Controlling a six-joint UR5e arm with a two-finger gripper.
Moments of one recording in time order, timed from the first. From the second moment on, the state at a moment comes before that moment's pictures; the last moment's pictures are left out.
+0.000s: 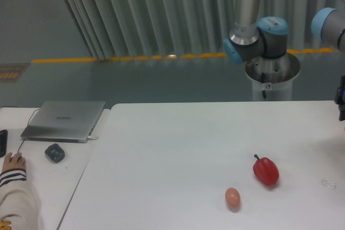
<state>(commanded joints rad) 2.65 -1.81 -1.55 -1.29 1.55 1.74</state>
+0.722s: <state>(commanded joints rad) 2.68 -1.80 -1.62 -1.27 1.56 1.73</state>
